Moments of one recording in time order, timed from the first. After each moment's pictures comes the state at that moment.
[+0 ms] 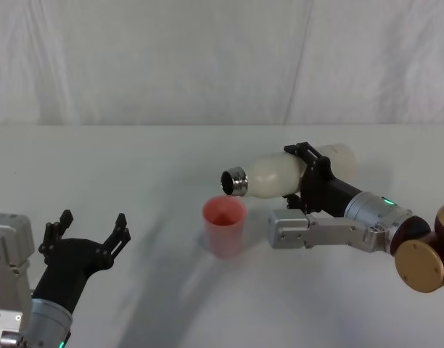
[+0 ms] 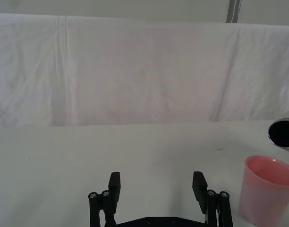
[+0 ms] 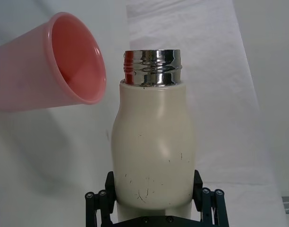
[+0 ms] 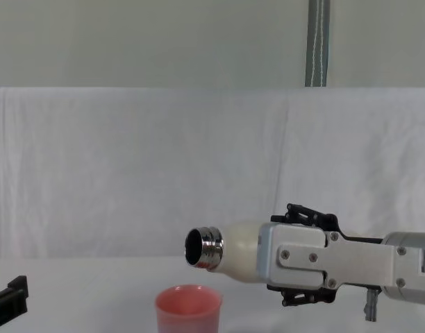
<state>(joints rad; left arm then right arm) 0.27 0.24 0.04 -1.85 -0.25 -0.02 -0.02 0.51 0.38 -0.67 -1.33 -0.75 -0.11 0.20</state>
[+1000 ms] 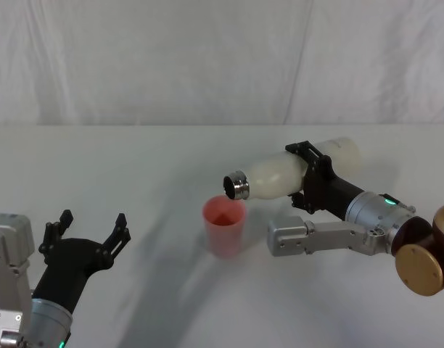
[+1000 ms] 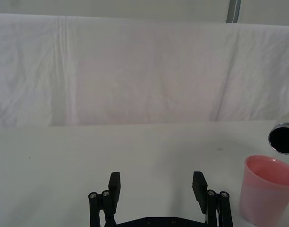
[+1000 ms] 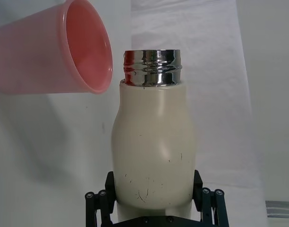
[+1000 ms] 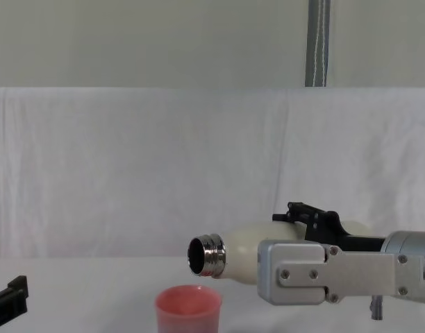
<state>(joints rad) 0.27 0.24 0.04 -1.85 -0.25 -0.02 -0.02 0.51 0.39 -0.69 -1.35 -0.83 -0.09 0.17</state>
